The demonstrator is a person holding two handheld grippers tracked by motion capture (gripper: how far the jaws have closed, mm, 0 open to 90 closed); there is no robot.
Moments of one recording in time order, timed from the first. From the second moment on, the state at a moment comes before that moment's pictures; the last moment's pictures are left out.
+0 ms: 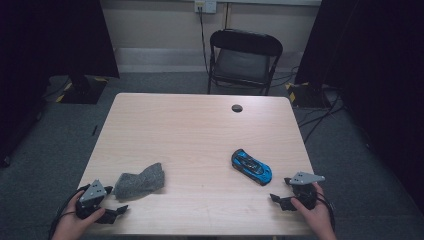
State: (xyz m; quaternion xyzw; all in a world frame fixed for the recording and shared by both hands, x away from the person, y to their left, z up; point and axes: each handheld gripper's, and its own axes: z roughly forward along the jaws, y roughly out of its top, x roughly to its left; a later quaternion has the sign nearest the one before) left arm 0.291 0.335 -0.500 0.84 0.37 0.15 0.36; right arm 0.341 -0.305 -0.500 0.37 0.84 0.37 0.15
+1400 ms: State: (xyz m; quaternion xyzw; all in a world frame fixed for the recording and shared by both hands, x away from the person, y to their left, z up) left arm 0.338 0.279 -0.478 0.85 0.36 0.15 0.36; right arm 0.338 -0.305 -0.500 0.37 0.84 0.37 0.16
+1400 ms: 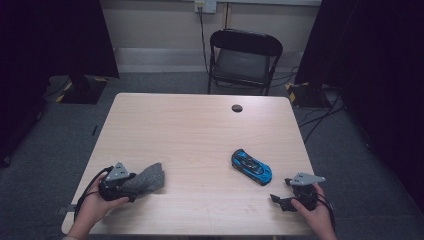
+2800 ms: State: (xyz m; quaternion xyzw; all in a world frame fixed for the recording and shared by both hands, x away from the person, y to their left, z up) left arm 0.339 0.283 -0.482 0.84 0.36 0.13 0.38; right arm 0.420 -0.226 -0.497 0.35 0.85 0.36 0.14
